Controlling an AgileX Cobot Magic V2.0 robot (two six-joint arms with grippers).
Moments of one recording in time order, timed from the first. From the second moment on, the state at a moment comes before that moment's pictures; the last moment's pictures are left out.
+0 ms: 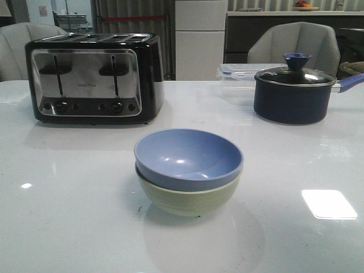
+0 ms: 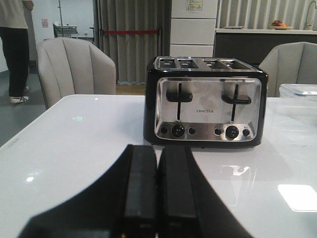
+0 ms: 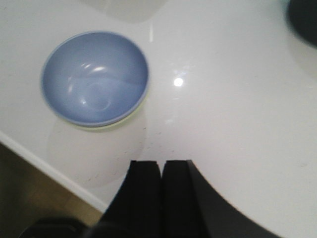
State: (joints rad) left arm -0.06 0.00 0.00 0.00 0.05 -0.01; right arm 0.40 0.78 -0.66 0.09 0.59 -0.05
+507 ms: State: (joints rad) left arm -0.06 0.00 0.00 0.00 0.05 -0.01; right arm 0.01 0.09 -0.08 0.08 0.17 -0.05
